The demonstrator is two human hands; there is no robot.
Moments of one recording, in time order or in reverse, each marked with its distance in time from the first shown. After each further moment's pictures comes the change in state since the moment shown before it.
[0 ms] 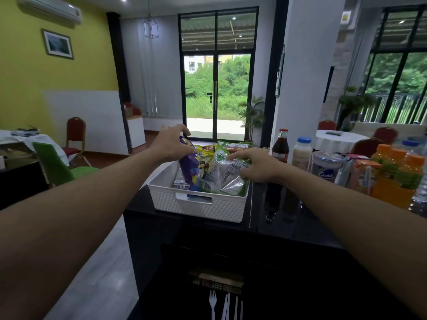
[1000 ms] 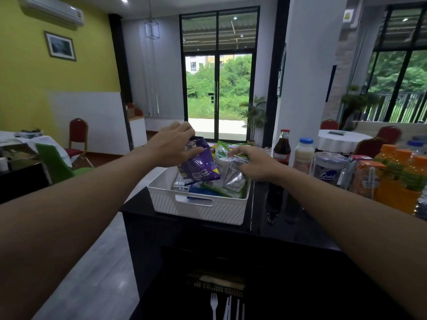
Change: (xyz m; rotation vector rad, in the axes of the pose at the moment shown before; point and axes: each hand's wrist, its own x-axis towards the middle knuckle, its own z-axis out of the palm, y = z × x) left_hand 0.006 -0.011 -0.006 0.513 0.020 0.578; right_hand 0.014 0.005 0.009 0.161 0.053 0.074
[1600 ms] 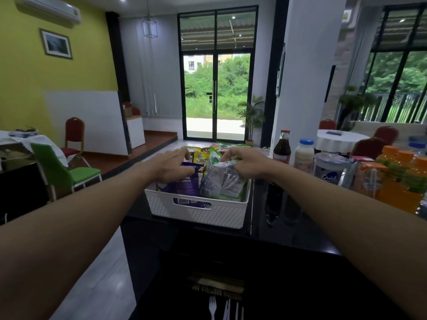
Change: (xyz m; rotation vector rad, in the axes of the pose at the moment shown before) left_hand -0.017 0.007 0.030 -0.282 -0.381 -0.298; right_hand 0.012 -0.015 0.002 -0.019 -0.067 0.008
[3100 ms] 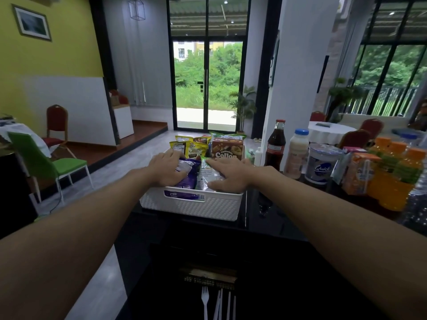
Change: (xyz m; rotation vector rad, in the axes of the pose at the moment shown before) left_hand 0.014 -0.007 0.052 0.015 0.050 -0.060; right_hand 0.017 0.030 0.046 -0.666 -0.249 -0.019
